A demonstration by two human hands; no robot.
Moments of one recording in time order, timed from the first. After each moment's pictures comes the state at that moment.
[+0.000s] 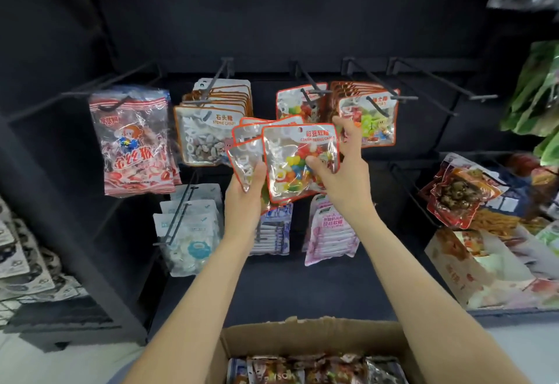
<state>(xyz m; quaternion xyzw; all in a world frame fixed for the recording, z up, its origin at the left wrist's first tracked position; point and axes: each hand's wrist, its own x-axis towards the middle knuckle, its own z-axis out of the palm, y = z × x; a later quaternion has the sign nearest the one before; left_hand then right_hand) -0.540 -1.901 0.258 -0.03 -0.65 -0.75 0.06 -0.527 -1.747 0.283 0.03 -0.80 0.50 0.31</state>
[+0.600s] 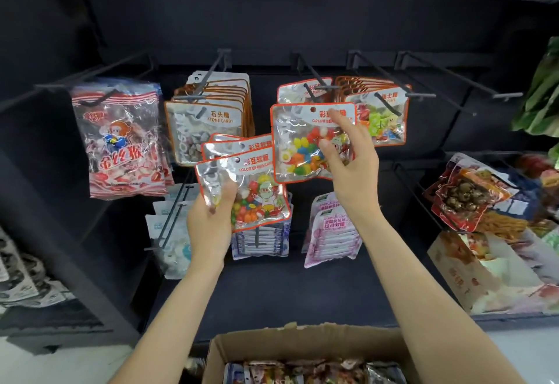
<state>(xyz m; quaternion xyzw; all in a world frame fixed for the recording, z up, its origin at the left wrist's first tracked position) -0.549 -1.935 0.234 0.03 -0.69 -0.71 0.14 -0.557 -1.741 0.282 0.05 -0.77 0.51 0.38</state>
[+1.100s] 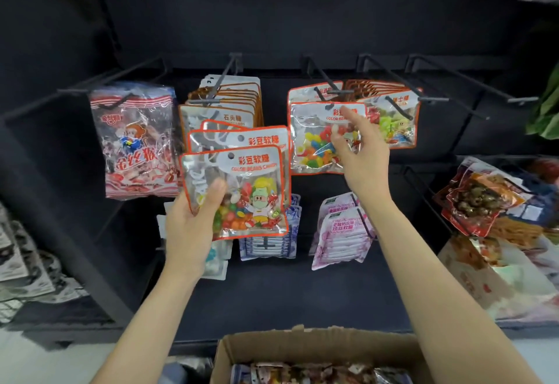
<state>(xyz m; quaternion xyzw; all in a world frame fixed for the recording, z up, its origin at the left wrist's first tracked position) -0.527 -1.967 0.262 -0.03 -0.65 -0.74 0.16 -0.579 -1.734 0.289 -0.01 -0.81 0.45 0.37</state>
